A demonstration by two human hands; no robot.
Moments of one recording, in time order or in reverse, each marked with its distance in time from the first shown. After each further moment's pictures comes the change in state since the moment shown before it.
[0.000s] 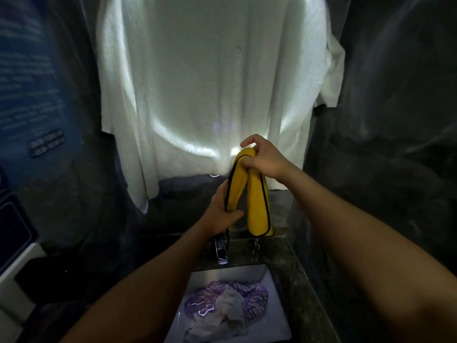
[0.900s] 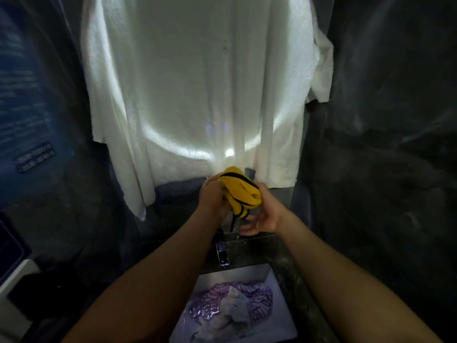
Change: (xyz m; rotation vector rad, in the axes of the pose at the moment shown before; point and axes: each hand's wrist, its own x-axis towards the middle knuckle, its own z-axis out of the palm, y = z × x) left_hand 0.031 0.060 0.004 -0.957 0.321 -0.367; right_hand -0.059 0.085 0.060 1.066 -0.222 0.884
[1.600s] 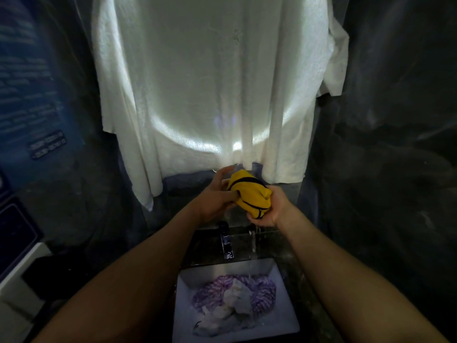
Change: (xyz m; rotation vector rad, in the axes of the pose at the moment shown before) left_hand -0.022 0.015 -0.037 0.497 -0.471 0.049; right_hand 0.005 0.004 0.006 0.223 0.012 -0.025
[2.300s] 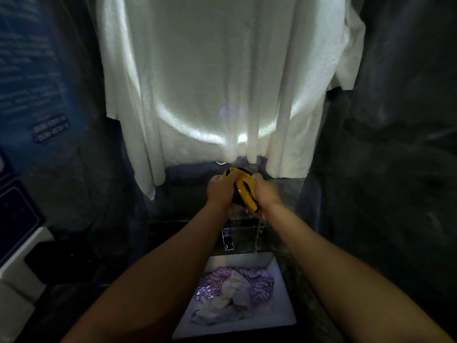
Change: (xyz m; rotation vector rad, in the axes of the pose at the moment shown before) left_hand 0.028 -0.029 0.017 -0.137 0.641 -0.090; right_hand 0.012 0.016 0.032 -0.477 0.381 -0.425
